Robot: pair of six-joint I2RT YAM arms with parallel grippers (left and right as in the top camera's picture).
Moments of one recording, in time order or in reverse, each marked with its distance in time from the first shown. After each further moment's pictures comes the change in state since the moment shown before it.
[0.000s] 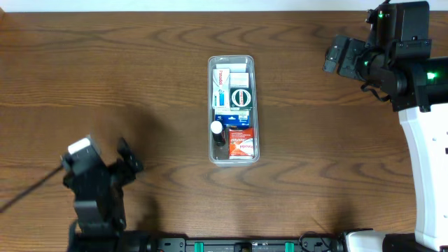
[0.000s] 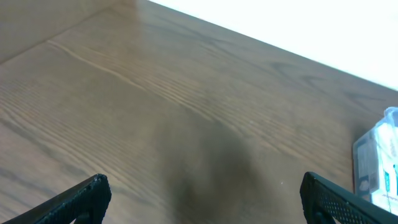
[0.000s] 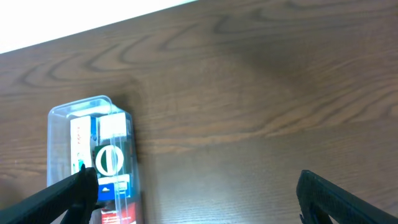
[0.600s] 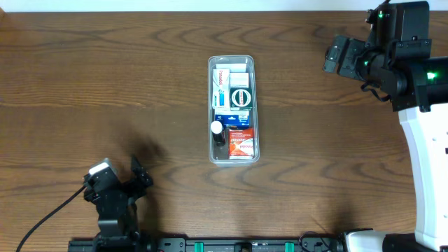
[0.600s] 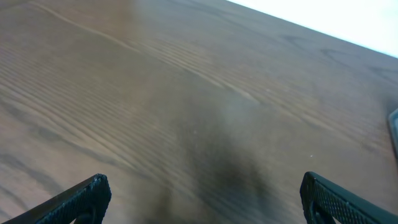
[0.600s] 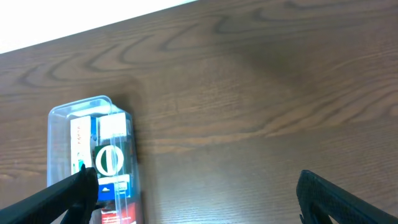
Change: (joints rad) left arm 0.000 -0.335 -0.391 0.079 0.000 0.000; right arm 0.000 0.000 0.000 0.000 0.000 0.000
